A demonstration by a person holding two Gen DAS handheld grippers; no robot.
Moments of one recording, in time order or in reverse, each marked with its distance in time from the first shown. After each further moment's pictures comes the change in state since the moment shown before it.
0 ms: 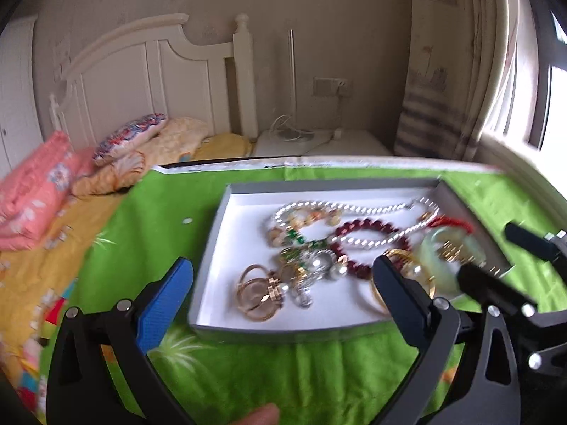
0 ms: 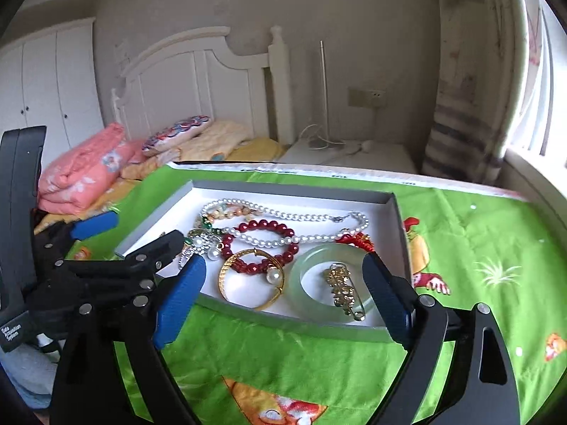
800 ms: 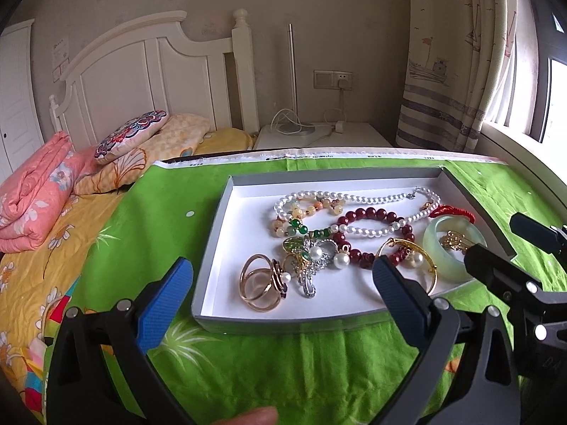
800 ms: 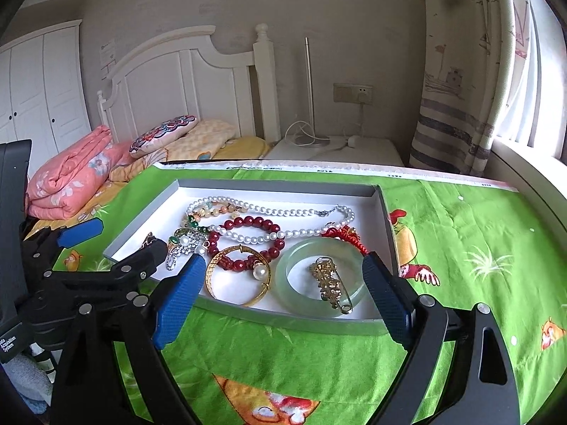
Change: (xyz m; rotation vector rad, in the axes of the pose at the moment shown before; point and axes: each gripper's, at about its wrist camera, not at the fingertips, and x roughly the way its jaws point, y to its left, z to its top) left arm 0.000 0.001 -0.005 -0.001 0.019 -0.005; right arm 0.002 -0.007 -0.003 0.044 0.016 -0.033
